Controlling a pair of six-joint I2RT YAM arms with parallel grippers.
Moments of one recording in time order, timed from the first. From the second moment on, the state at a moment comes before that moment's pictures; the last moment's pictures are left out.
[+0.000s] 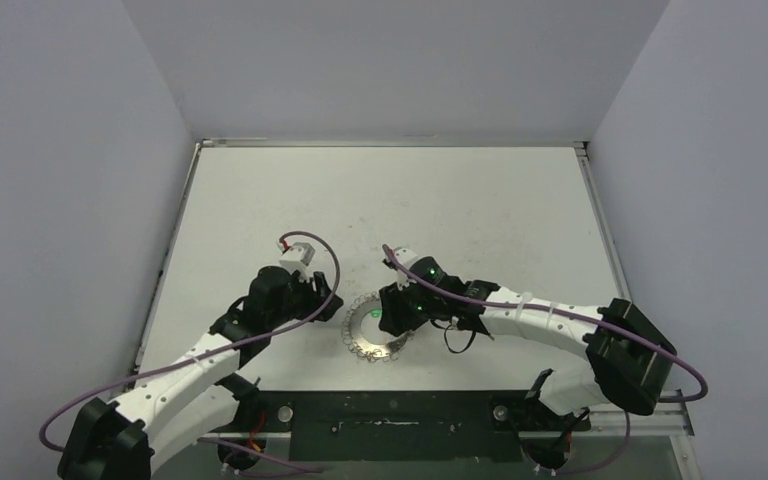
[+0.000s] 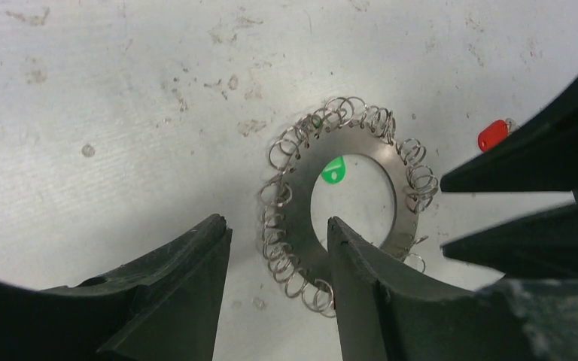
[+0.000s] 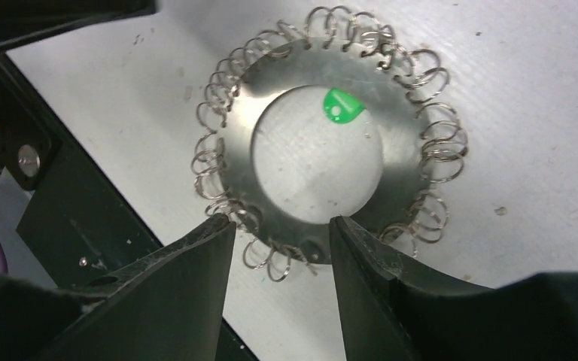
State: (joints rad) left arm -0.55 0.93 0.40 -0.02 0.12 -0.48; right arm 0.94 1.37 0.74 -0.16 -0.16 0.39
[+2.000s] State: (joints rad) left arm -0.54 0.96 0.38 0.04 0.07 -0.55; right arm 0.78 1.39 0.63 -0.15 -0.24 0.46
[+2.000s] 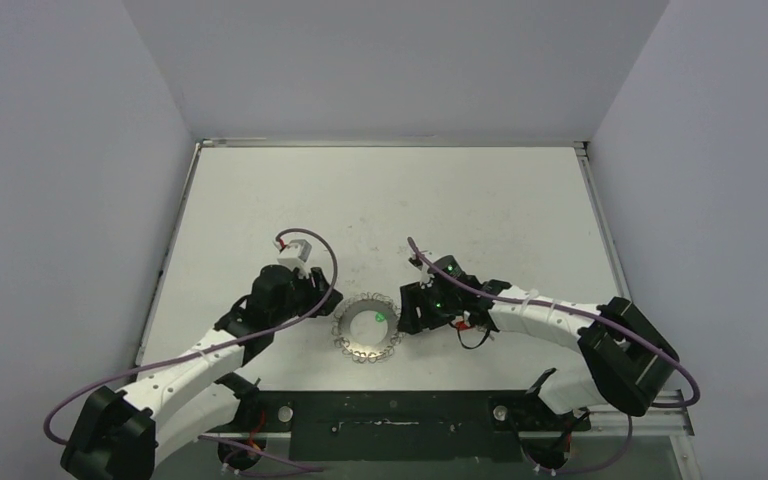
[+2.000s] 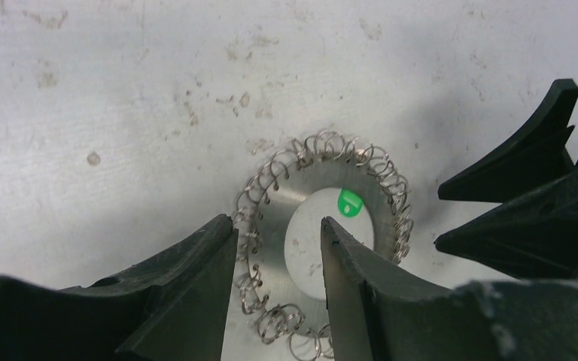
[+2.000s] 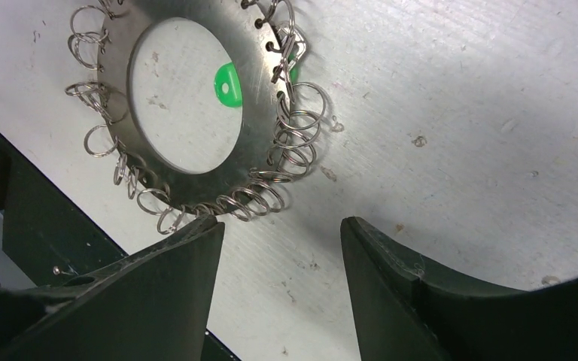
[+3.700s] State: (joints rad) left arm -1.12 1.25 0.68 -0.34 -0.22 -0.79; right arm 0.76 1.38 0.61 -0.12 -0.27 0.47
